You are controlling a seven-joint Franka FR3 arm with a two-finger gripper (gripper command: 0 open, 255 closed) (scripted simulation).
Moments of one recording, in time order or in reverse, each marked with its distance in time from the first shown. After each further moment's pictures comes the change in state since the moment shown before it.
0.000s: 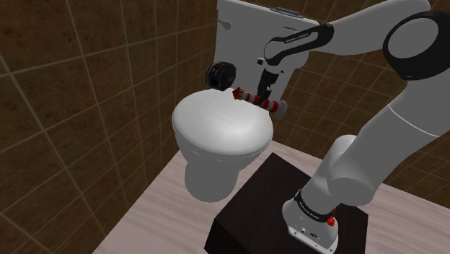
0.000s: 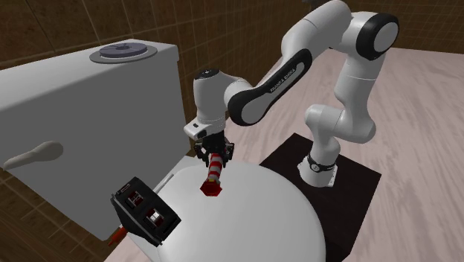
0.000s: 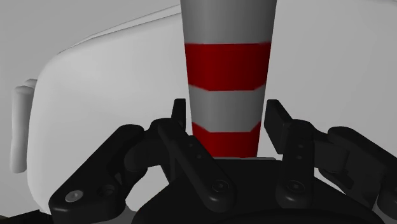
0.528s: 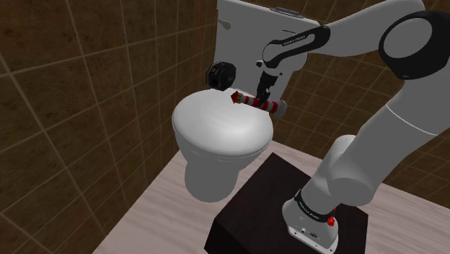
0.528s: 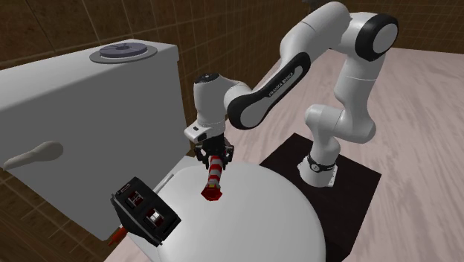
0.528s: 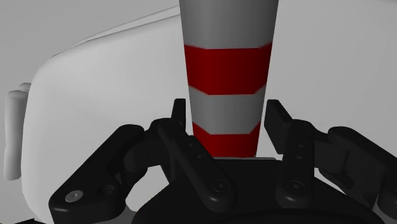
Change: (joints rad) arm 0.002 0.021 -0.004 -0.013 0.016 0.030 -0.013
